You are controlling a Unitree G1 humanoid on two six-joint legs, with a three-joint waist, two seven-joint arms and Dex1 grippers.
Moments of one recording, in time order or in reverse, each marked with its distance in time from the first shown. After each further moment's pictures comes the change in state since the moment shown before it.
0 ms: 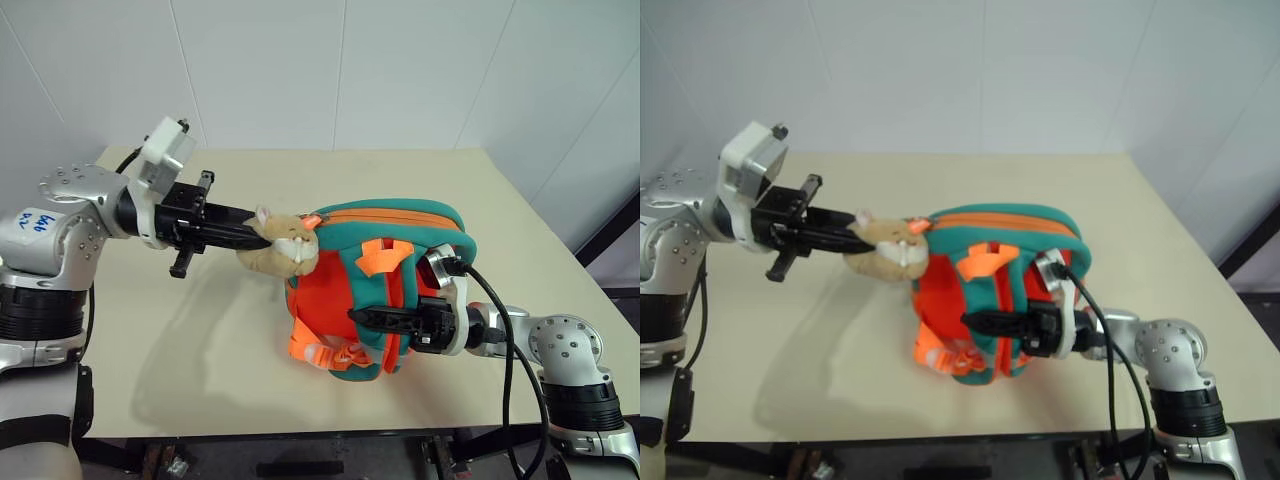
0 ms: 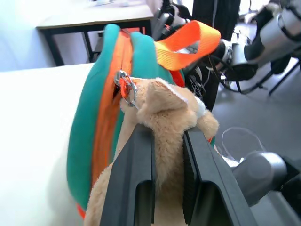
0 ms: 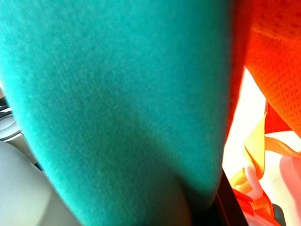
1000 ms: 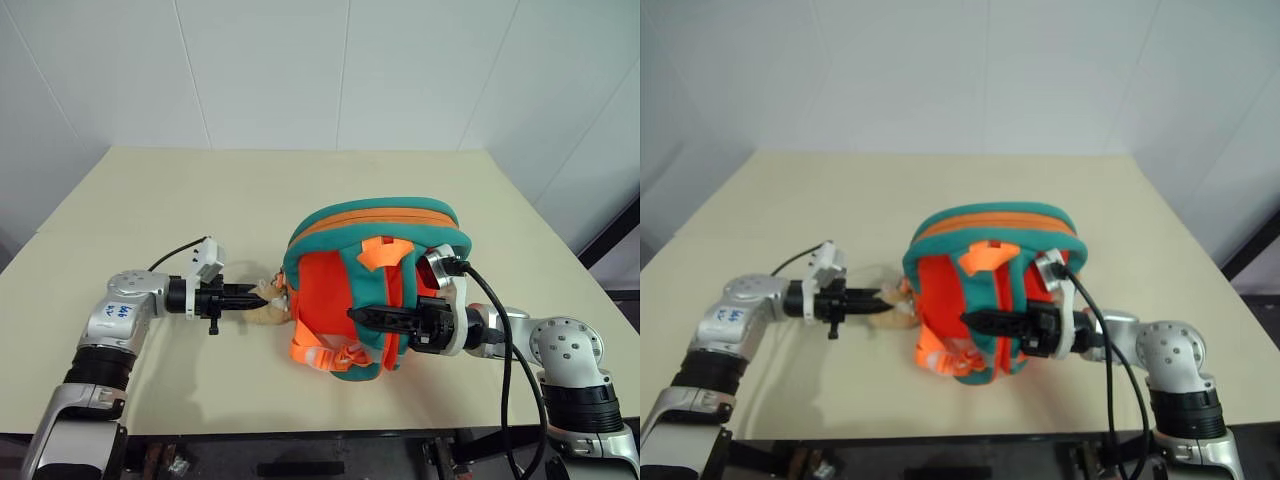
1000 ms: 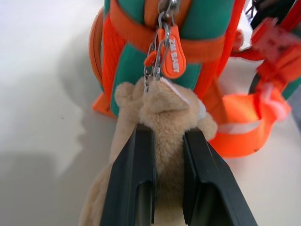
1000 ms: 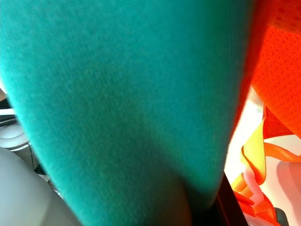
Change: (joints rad) left arm 0.306 -0.225 -0.075 0.361 0.307 -0.437 0.152; right arm 0.012 0.008 -0.010 -0.005 0.043 0.002 -0.058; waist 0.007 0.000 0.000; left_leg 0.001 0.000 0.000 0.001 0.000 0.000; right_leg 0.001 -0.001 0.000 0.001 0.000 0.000
